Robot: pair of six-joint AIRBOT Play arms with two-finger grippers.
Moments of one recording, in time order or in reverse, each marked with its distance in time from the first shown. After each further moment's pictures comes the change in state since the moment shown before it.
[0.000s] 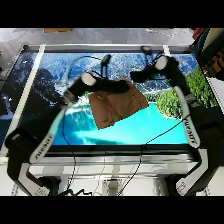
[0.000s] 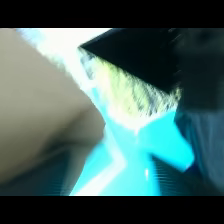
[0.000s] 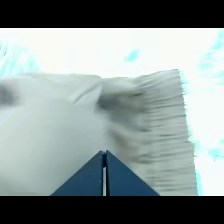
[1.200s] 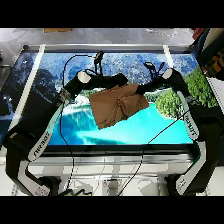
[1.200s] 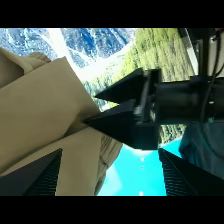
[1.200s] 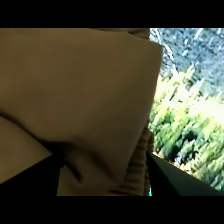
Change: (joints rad) left arm 0.105 0.017 0.000 -0.032 -0.025 0.001; right arm -0.081 -0.117 -0.174 0.123 -0.085 -0.465
